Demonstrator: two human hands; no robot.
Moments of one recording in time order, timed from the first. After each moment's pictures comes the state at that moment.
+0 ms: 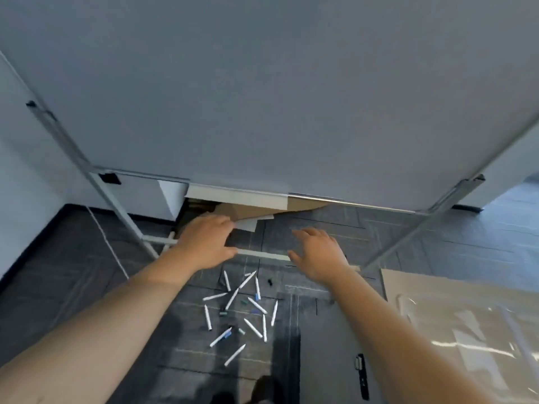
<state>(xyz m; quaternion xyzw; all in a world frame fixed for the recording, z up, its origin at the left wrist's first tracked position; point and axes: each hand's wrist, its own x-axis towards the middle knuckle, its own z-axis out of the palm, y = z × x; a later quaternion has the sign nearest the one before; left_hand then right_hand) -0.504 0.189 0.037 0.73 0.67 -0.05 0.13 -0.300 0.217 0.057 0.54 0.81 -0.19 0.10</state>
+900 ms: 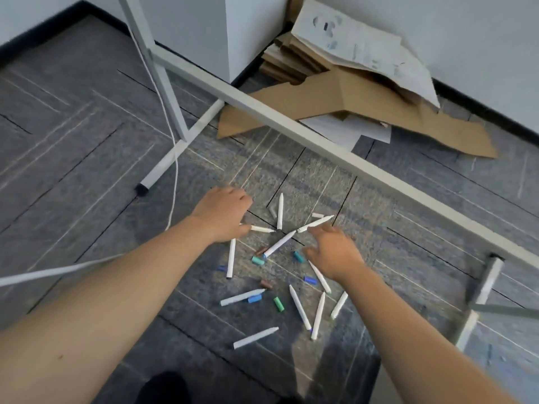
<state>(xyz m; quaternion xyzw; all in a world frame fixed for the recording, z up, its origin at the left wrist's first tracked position) -0.611 0.229 -0.528 0.64 0.74 -0.11 0.19 -0.418 0.308 -0.516 0.40 0.85 -0.21 0.27</state>
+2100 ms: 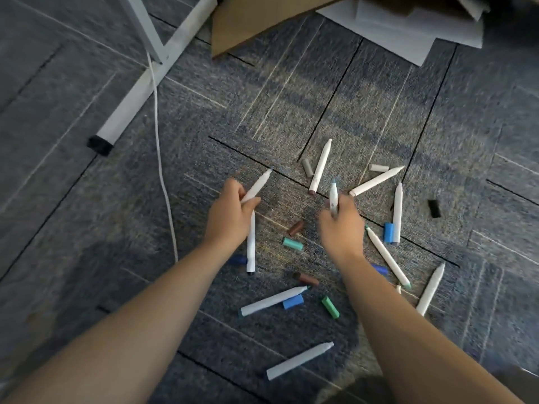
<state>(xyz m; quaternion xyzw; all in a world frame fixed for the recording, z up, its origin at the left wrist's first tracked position) -0.607 0.208 -0.742 0.32 0.86 0.29 0.29 -0.464 0.289 -0.737 0.62 0.65 -0.44 -0.07</state>
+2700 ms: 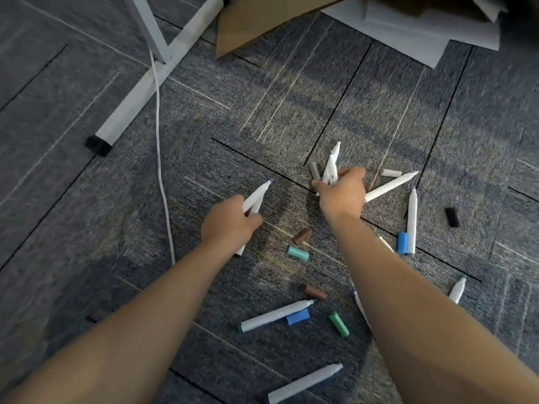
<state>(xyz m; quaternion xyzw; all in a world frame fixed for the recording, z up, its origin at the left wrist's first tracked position) -0.615 0.213 -0.758 0.32 0.88 0.13 0.32 -0.506 0.337 -0.755 0.66 0.59 -0.44 -0.14</state>
